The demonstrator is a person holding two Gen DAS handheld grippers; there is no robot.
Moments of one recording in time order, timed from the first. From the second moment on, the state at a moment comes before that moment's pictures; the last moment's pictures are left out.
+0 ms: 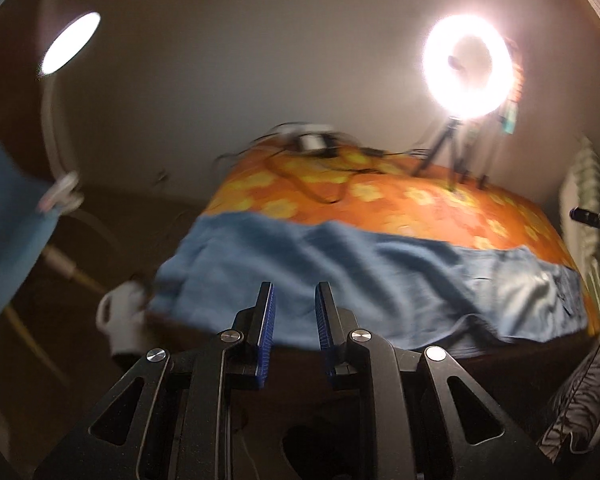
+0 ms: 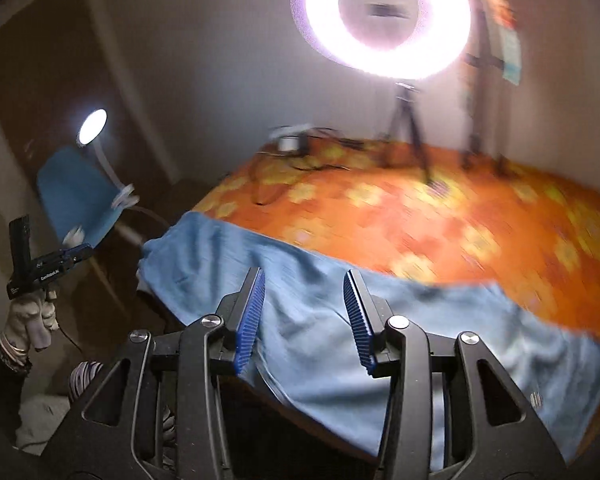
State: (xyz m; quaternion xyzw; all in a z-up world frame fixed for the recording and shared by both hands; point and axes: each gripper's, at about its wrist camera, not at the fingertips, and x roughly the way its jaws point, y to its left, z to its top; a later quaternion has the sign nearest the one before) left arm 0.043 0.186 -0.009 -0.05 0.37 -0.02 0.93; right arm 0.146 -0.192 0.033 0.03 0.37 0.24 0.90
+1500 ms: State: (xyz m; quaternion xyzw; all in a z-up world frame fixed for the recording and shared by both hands) left arm 0.128 0.302 -0.177 -0.17 0.42 0.08 0.89; right arm 0.416 0.304 -0.179 -0.16 0.51 0.45 0.72
